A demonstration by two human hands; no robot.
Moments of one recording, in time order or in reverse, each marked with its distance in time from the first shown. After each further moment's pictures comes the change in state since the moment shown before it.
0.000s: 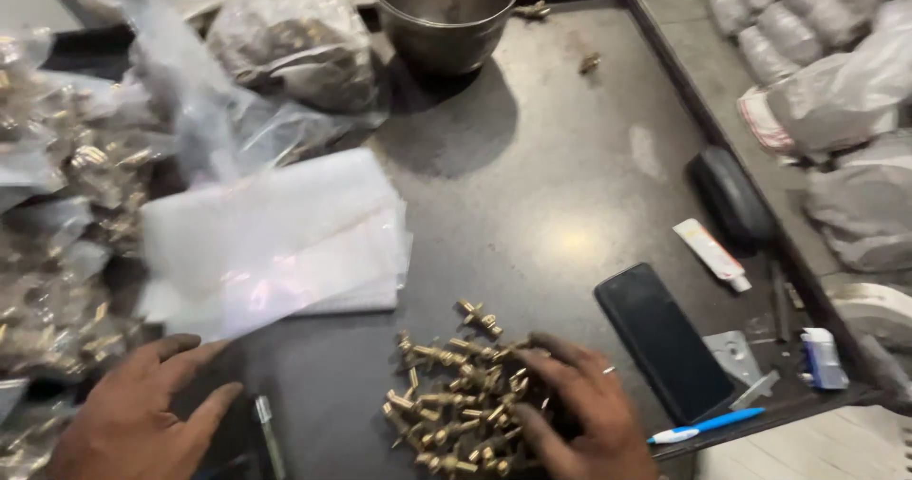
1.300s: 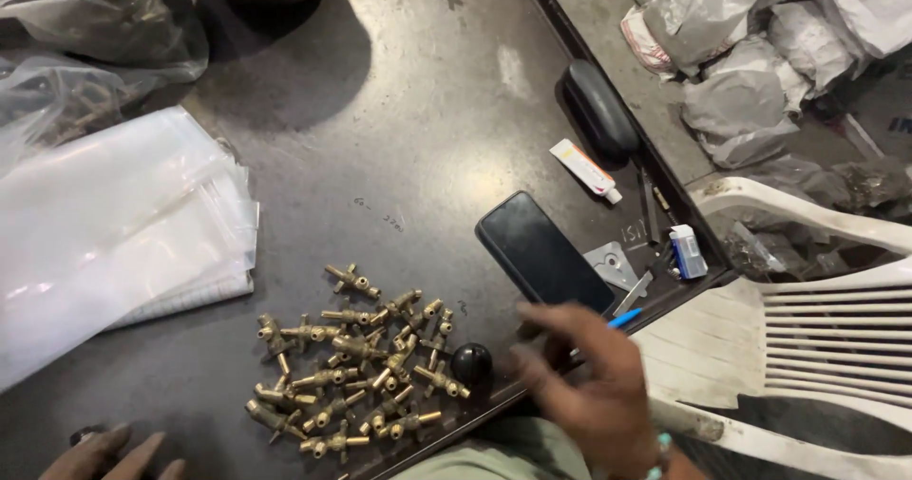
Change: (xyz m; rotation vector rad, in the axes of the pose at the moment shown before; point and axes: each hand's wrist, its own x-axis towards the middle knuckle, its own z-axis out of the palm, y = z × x) left_hand -0.006 -0.101 0.239 0.049 0.338 0.389; right_hand -0.042 0.005 -0.070 0.147 0.171 0.194
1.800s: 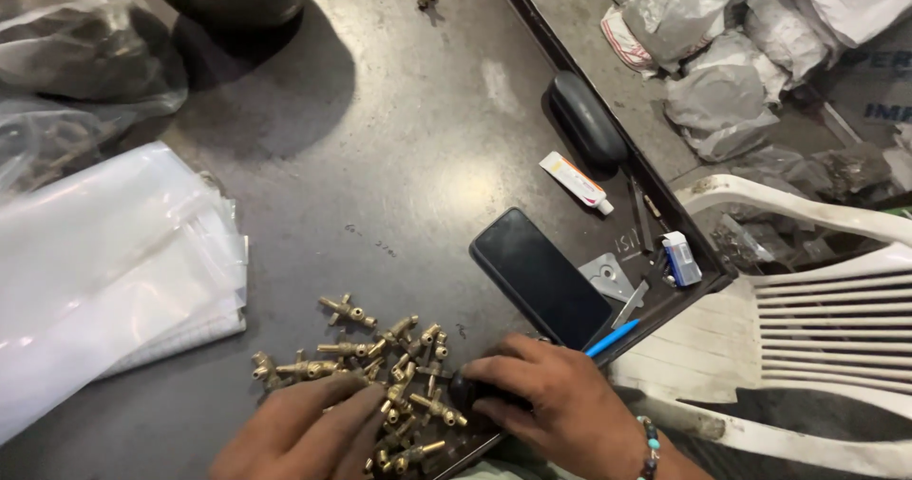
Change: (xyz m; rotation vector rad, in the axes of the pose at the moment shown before) left_hand 0.136 0.283 -0.186 -0.651 0.184 0.356; right_hand 0.030 -0.005 0.003 -0.262 -0.458 0.047
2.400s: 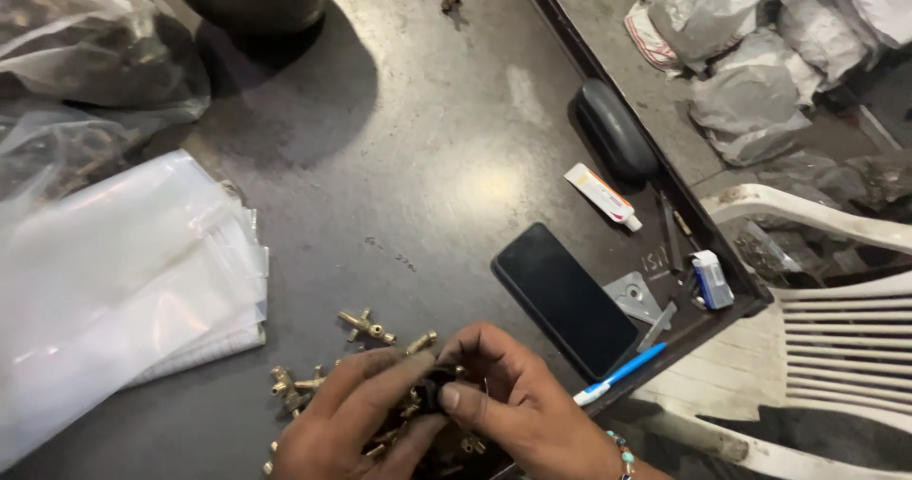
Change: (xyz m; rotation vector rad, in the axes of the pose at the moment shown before) left_hand 0.031 0.014 0.014 -0.354 -0.131 -0.249; right_hand 0.033 -0.012 0.036 1.427 -0.088 0.430
